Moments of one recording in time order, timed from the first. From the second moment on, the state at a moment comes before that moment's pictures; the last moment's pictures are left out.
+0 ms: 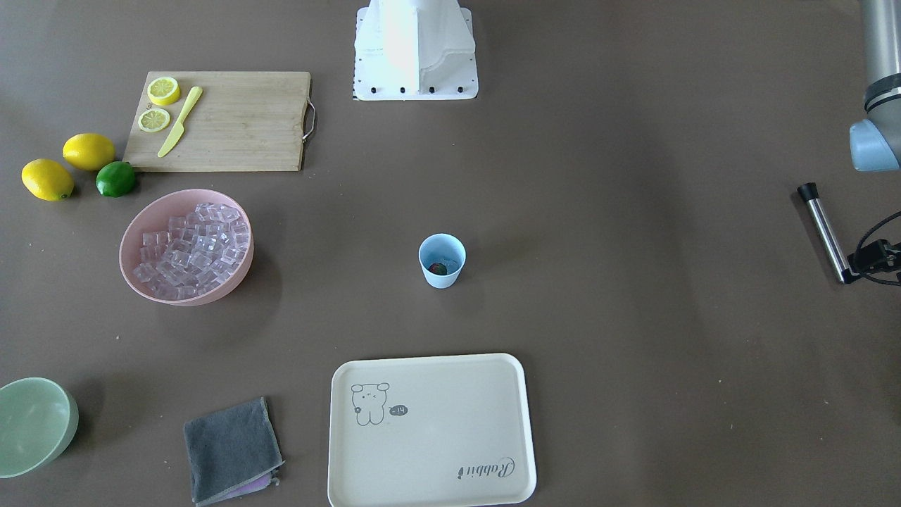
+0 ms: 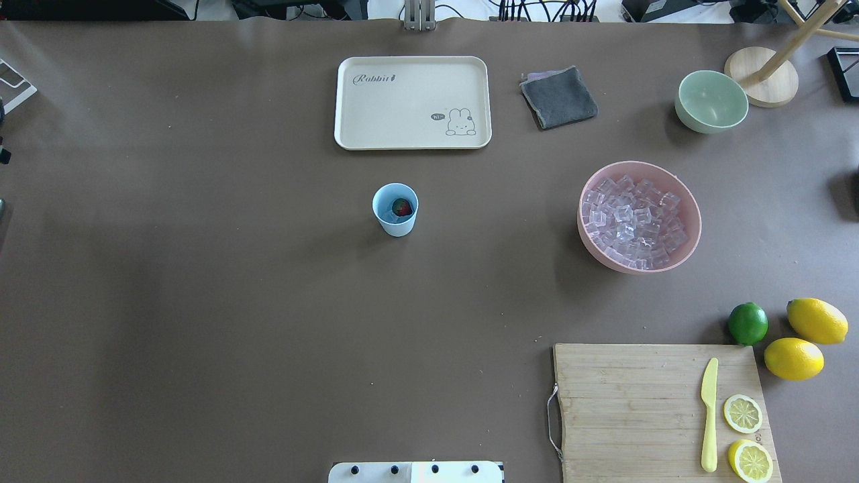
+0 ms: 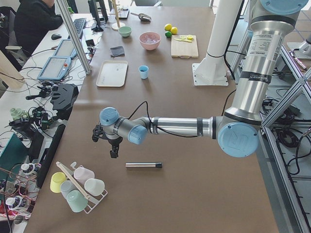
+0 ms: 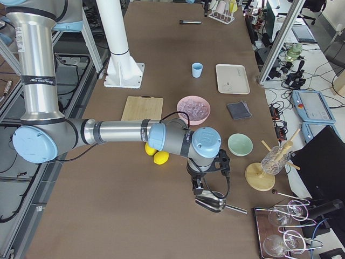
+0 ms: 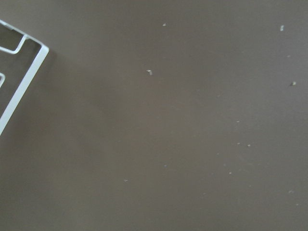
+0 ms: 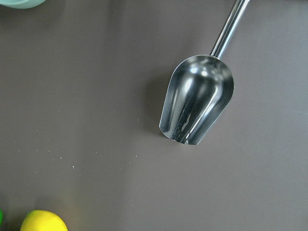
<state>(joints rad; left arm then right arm) -1.32 -1.74 -1.32 -2.01 -2.31 -0.39 1.70 -1.53 1.63 -1.82 2.37 -0.34</state>
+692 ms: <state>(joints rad) -1.20 -1.61 -1.27 -2.28 -2.22 -0.59 1.70 -1.53 1.63 -1.82 2.37 -0.35</state>
